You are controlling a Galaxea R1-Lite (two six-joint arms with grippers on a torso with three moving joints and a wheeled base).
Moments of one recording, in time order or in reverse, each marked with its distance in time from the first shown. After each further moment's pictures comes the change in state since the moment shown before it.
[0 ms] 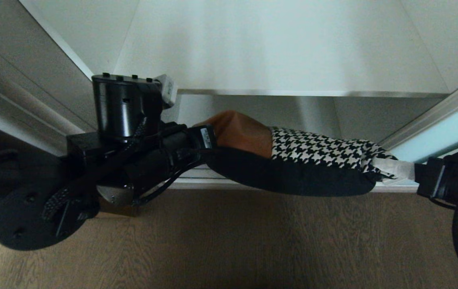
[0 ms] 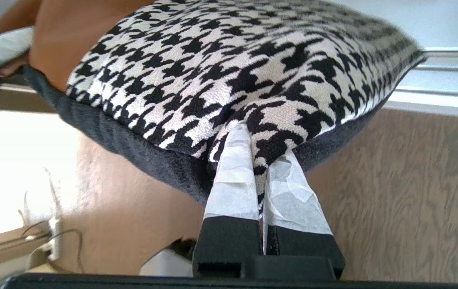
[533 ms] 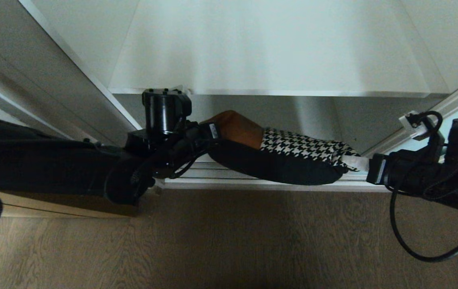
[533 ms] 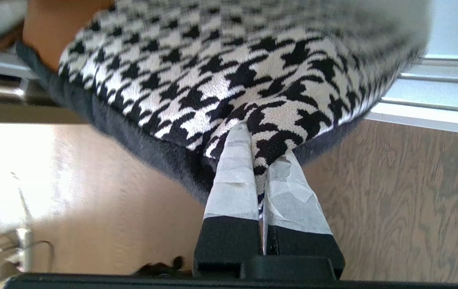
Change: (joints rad) left arm 0.124 0.267 -0.183 -0.100 -0.054 0.009; right arm -0.002 0.300 -0.041 -0.238 -0.029 -0.029
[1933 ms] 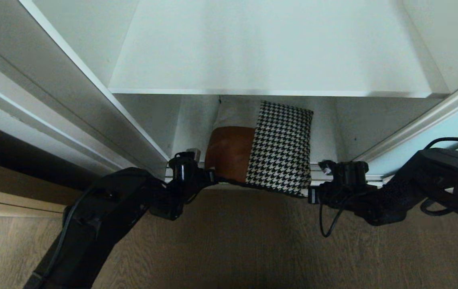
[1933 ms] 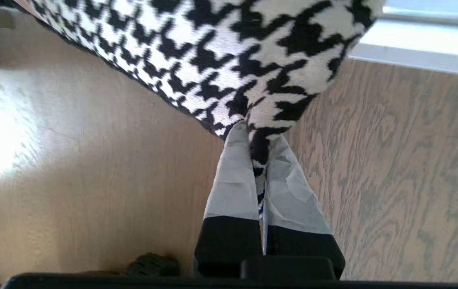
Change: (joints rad) left arm 0.243 0.797 -0.412 -0.360 -0.308 0.130; right arm -0.019 0.813 -0.401 -0.114 -0.029 -0.127
